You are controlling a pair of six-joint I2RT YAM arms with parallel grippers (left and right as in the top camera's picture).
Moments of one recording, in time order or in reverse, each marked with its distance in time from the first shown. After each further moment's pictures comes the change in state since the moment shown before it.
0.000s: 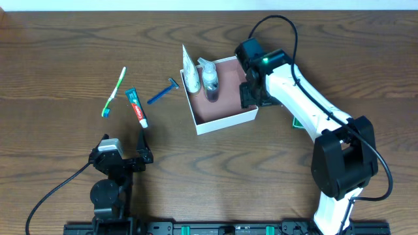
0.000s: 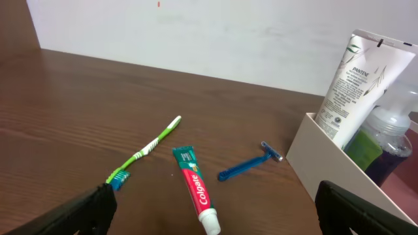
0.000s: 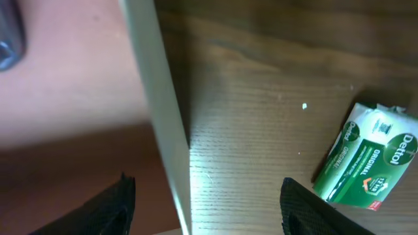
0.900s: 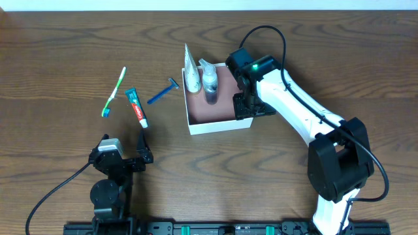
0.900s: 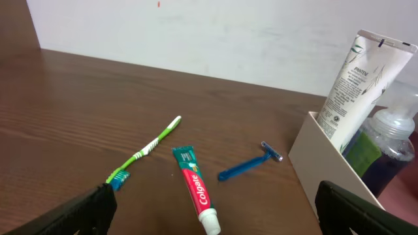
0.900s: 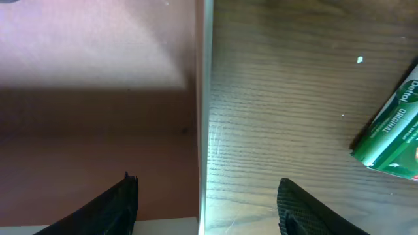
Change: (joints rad) left arm 0.000 0.000 0.000 0.000 0.000 0.000; right arm 0.065 0.000 -0.013 -0.079 -0.064 0.020
